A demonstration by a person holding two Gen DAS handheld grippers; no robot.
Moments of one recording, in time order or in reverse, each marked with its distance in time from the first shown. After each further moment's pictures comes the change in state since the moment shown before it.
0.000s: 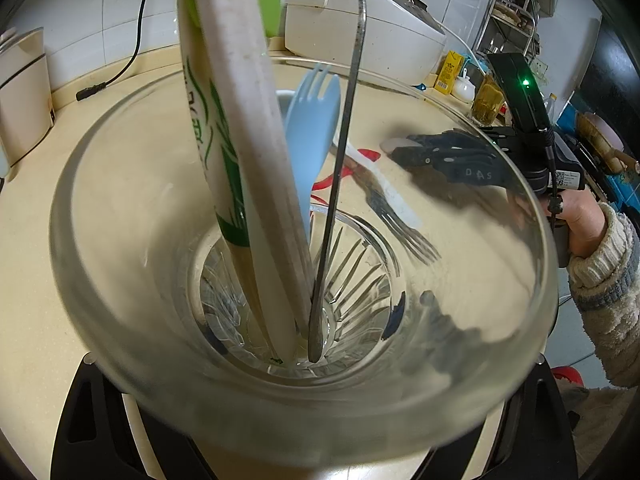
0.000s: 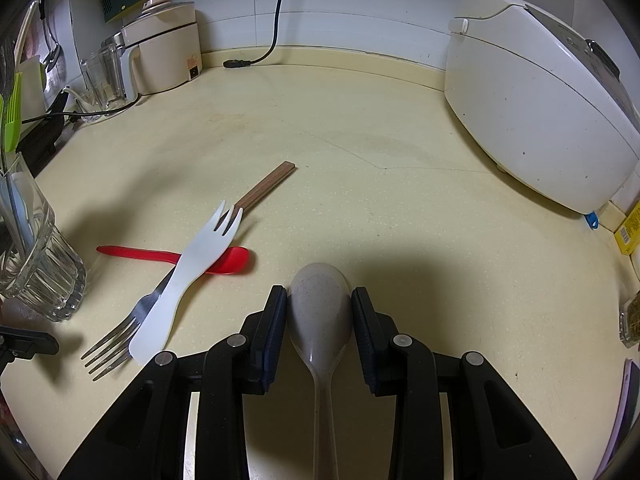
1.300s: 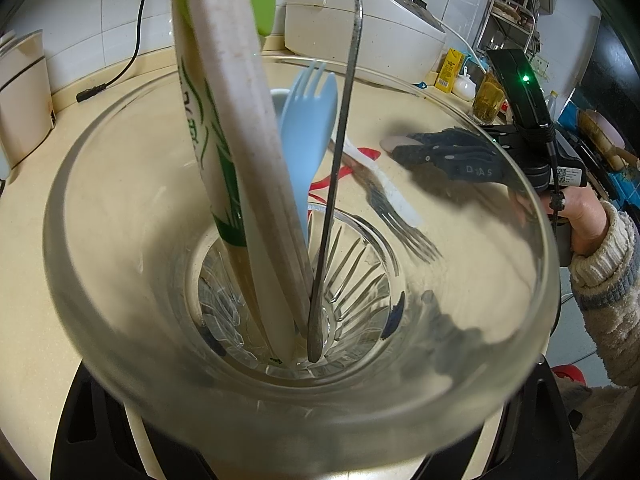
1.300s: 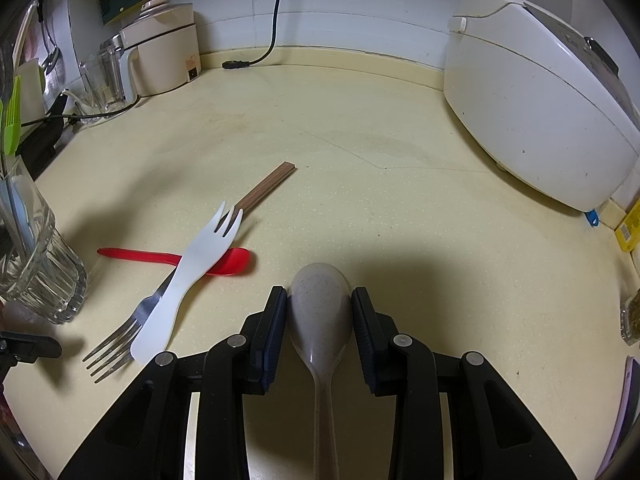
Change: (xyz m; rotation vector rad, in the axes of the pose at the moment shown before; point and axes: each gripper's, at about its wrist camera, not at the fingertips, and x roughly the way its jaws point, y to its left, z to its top) left arm 0.003 -0.007 0.002 0.008 0.004 0.011; right arm 0.001 0.000 0.001 0.016 0.001 0.012
